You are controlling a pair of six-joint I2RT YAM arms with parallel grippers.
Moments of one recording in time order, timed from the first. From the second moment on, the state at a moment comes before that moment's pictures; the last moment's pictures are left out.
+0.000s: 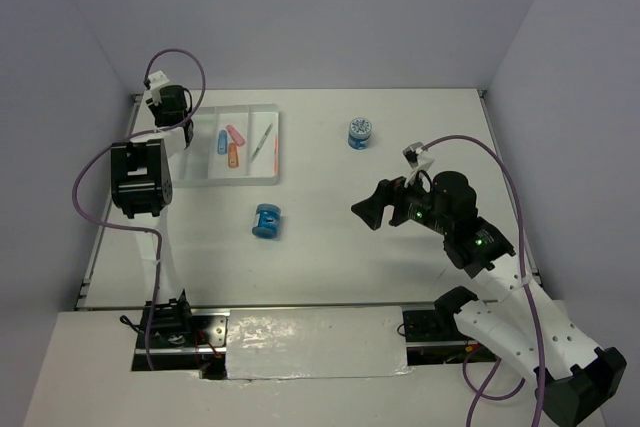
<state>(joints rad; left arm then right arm) 0.13 2.29 1.61 0.29 -0.50 -0.23 0.48 0.72 0.70 -0.29 -0.31 0.39</state>
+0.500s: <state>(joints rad) 0.10 2.20 1.49 0.27 -0.63 -0.26 0.48 0.73 0.70 -0.28 -0.32 0.38</state>
